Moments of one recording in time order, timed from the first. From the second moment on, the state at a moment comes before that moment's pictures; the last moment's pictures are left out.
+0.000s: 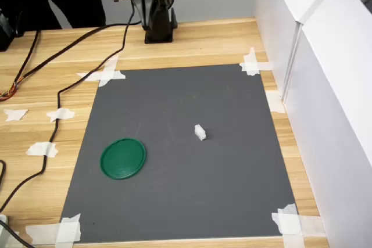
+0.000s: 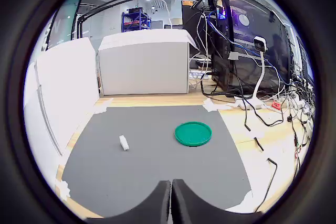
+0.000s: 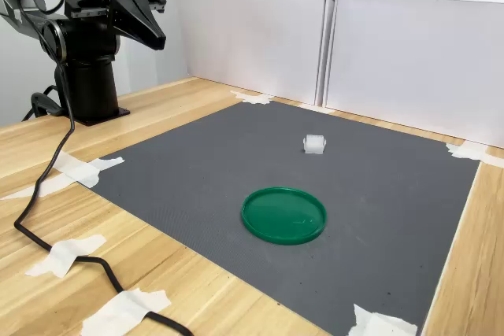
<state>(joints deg) -3.9 1.6 -11.1 9.4 31.9 -10.4</state>
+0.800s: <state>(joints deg) -3.9 4.4 -12.1 9.4 32.5 -12.5</state>
